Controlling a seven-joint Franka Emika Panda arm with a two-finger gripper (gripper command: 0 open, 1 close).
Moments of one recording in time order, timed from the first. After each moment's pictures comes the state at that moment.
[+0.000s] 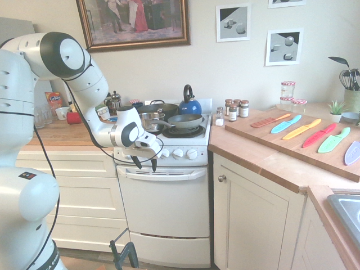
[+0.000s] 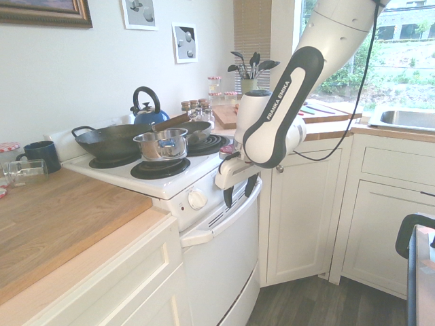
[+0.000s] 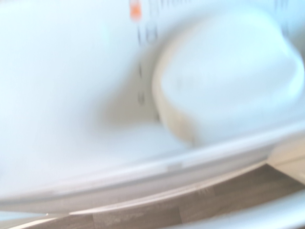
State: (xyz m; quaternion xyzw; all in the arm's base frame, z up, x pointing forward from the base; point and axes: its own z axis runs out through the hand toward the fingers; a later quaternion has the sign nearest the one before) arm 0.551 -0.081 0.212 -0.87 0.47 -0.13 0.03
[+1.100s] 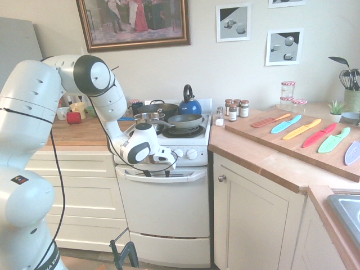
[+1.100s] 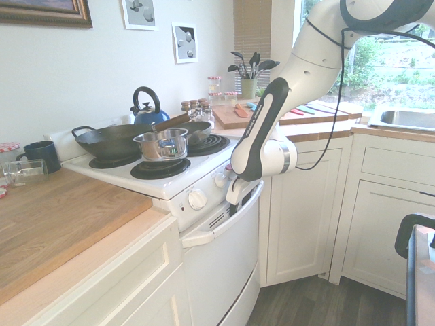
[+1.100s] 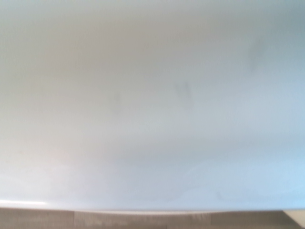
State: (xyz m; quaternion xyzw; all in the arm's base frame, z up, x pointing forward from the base) arm 0.545 -0.141 0.138 -0.92 0.37 -0.14 0.05
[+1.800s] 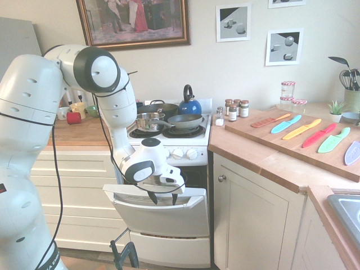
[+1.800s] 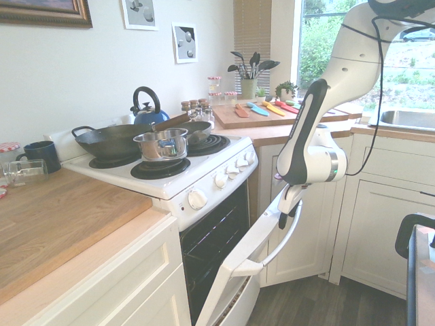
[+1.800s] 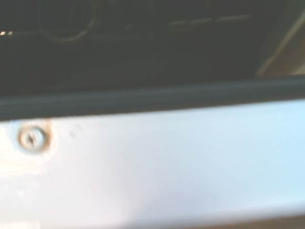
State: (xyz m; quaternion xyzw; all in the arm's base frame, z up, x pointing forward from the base) arm 0.411 -0.212 0.138 -0.91 0.40 -0.11 0.03
